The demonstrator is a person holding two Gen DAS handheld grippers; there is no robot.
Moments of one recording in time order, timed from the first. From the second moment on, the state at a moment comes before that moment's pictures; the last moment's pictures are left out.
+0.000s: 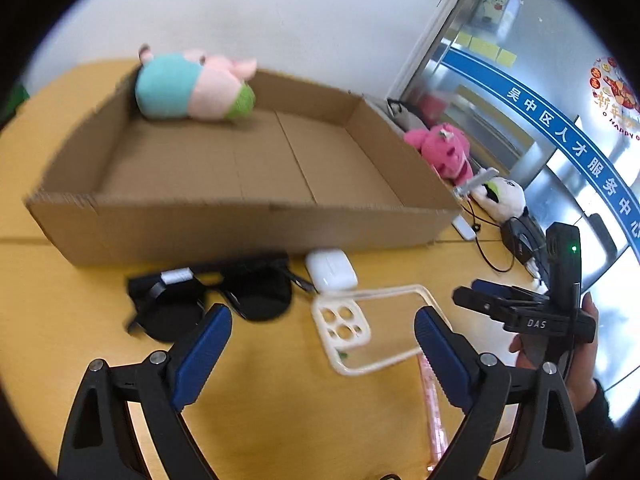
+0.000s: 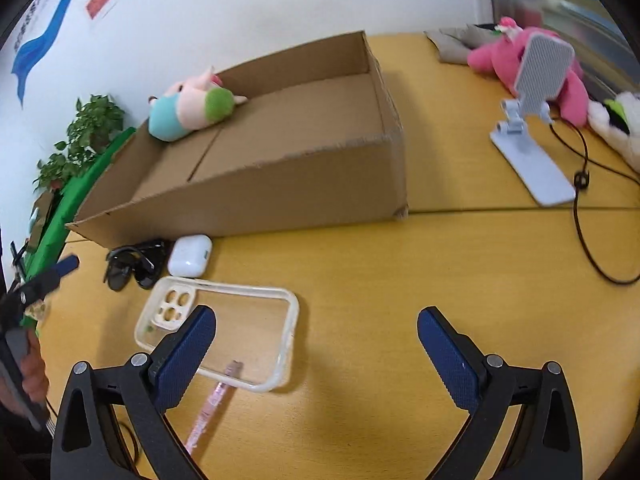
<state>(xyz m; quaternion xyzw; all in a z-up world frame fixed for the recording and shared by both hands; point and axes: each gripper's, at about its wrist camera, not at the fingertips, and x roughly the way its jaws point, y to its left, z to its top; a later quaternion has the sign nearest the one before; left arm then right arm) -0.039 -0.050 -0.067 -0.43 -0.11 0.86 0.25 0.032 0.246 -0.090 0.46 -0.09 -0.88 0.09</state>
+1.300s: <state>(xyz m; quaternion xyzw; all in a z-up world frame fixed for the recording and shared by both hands) -0.016 -0.021 -0.063 -0.43 -0.02 0.87 0.22 0.049 0.196 -0.065 0.42 0.02 -0.90 0.09</state>
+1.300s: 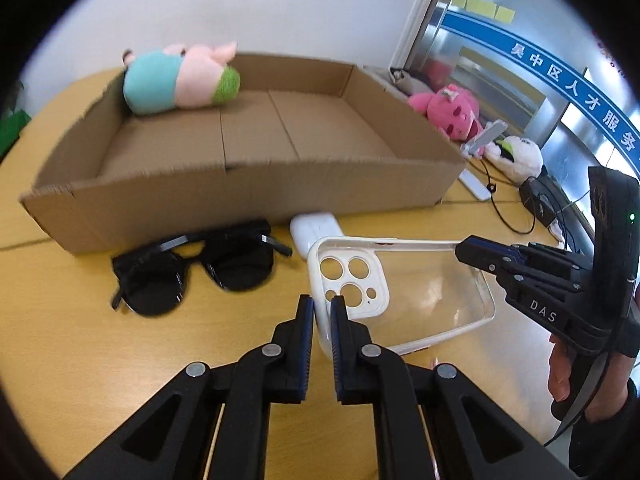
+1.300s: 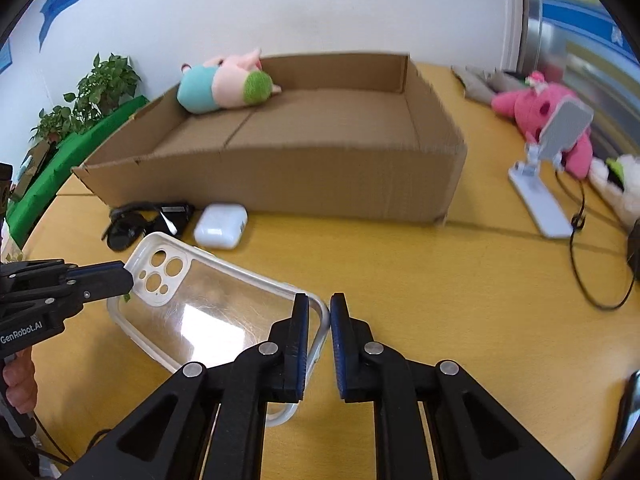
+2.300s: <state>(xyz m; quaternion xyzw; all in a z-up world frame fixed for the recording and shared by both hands) -0.110 -0.025 0.082 -0.27 -0.07 0.95 0.13 -0.093 0.166 0.095 0.32 0.12 -0.93 0.12</state>
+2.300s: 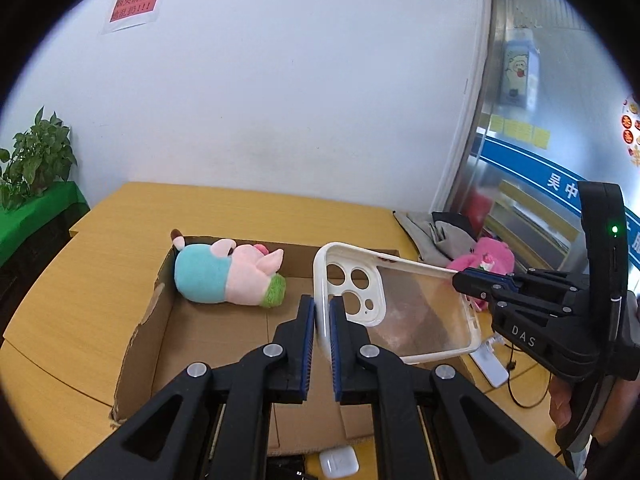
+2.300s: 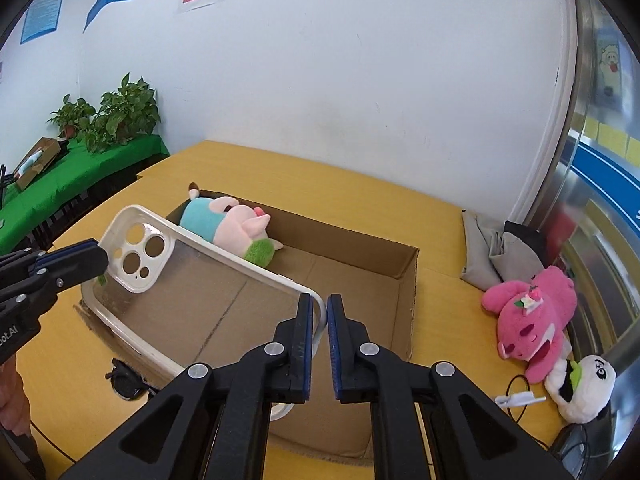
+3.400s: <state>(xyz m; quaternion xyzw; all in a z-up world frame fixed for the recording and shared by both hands) -0.337 0.053 -0.068 -0.49 -0.05 0.87 0.07 -0.340 0.196 -0.049 0.50 0.18 -0.85 0.04</state>
